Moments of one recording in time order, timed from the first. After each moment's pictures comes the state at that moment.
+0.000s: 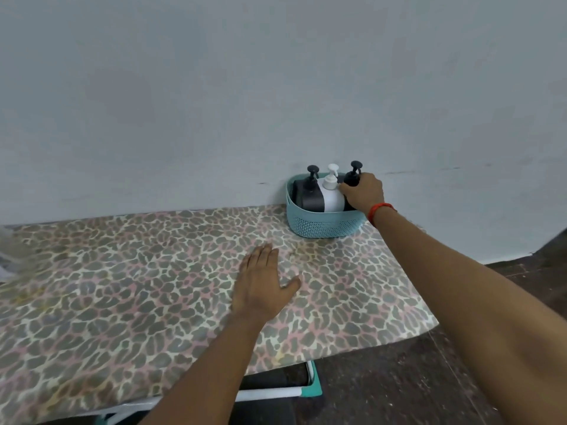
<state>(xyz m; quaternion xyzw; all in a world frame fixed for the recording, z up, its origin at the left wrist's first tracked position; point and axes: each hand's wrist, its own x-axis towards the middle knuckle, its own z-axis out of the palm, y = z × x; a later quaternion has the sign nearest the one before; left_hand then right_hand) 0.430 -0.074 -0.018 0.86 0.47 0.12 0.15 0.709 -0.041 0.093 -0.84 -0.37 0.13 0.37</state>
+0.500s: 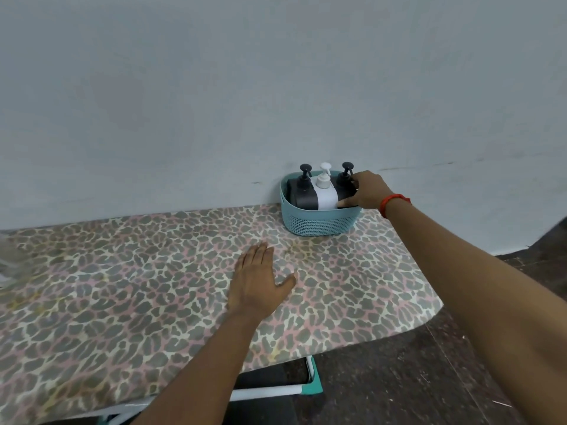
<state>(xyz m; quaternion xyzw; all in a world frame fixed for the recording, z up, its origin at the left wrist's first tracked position) 0.430 -0.076 -0.016 0.86 0.47 0.12 0.14 0.738 -0.058 0.106 -0.84 -0.51 0.13 0.17</state>
